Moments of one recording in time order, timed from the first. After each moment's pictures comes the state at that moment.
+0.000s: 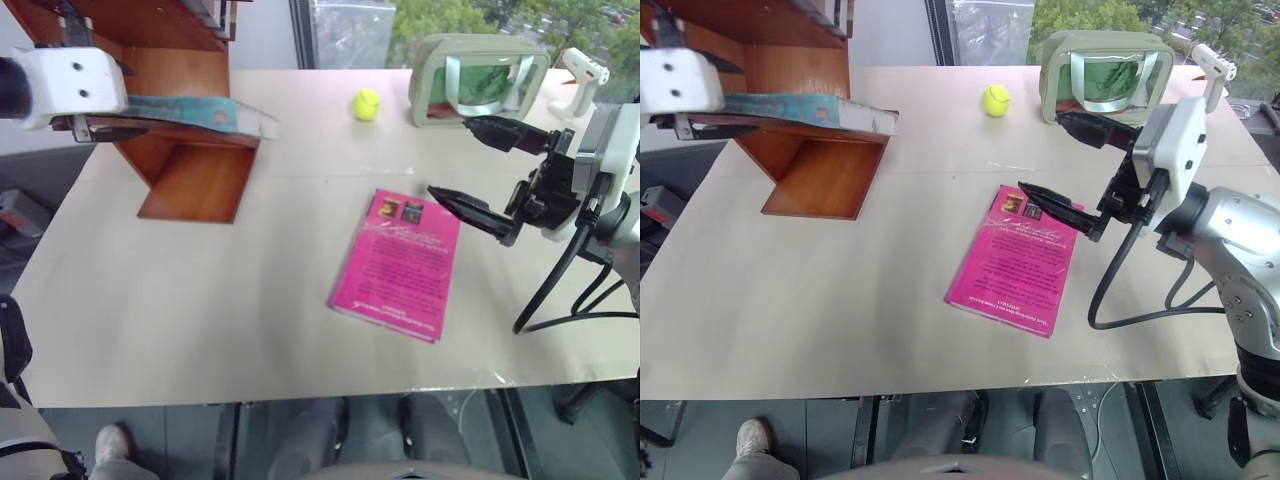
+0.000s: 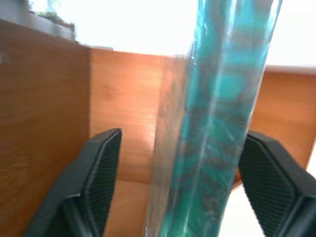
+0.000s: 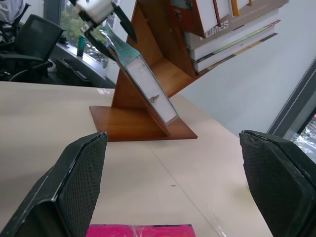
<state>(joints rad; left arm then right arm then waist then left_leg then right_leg) -1.07 1.24 -0.03 0.57 0.01 -0.22 -1.33 -0.44 -0.77 -0.17 -0.56 0.74 0.46 0.72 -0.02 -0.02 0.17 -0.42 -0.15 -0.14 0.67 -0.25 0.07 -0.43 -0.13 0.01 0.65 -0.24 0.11</state>
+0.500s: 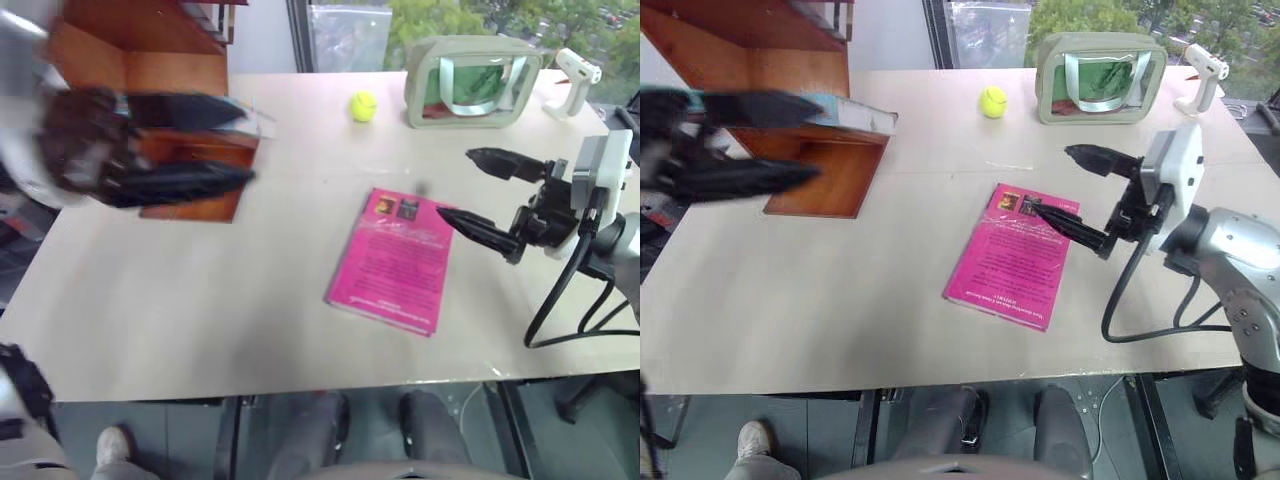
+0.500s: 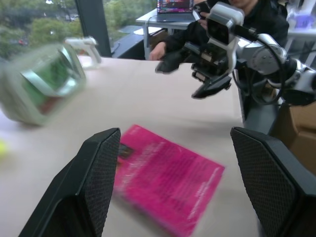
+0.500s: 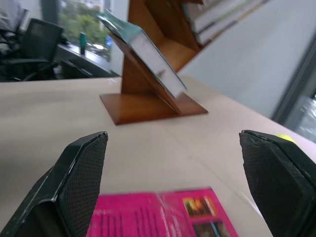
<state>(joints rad) -0.63 1.01 0.44 -0.42 -1.07 1.11 -1.01 -0.30 -0.79 -0.23 -0.55 0.79 0.51 0.74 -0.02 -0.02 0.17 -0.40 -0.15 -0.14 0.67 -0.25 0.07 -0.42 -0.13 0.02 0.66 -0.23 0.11</state>
